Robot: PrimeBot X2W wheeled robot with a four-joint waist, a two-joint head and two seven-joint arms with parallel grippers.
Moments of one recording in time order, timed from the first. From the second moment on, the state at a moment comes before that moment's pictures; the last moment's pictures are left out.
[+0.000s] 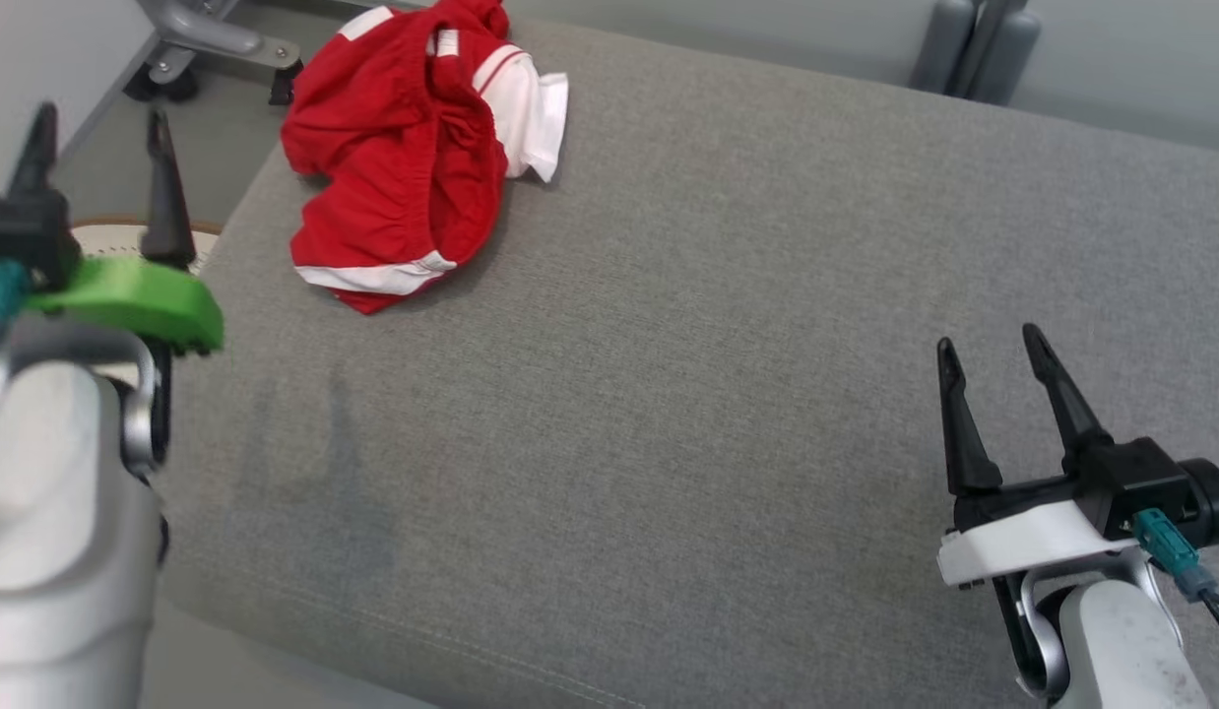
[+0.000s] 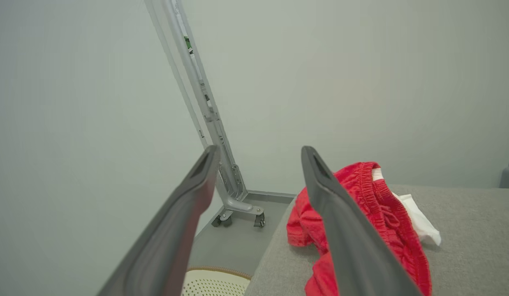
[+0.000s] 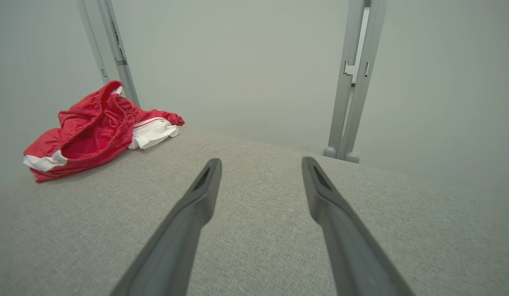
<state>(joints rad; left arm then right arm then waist) -0.61 0.26 -0.08 0.41 -0.16 0.04 -0.18 -0.10 -0.05 -0.03 0.09 -0.01 0.13 -0.26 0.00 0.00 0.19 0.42</state>
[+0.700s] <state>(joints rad) -0.96 0.28 -0.20 0.91 -0.25 -0.12 0.16 -0.20 -0.05 -0.04 0.03 -0.10 0.13 -0.26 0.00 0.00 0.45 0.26</state>
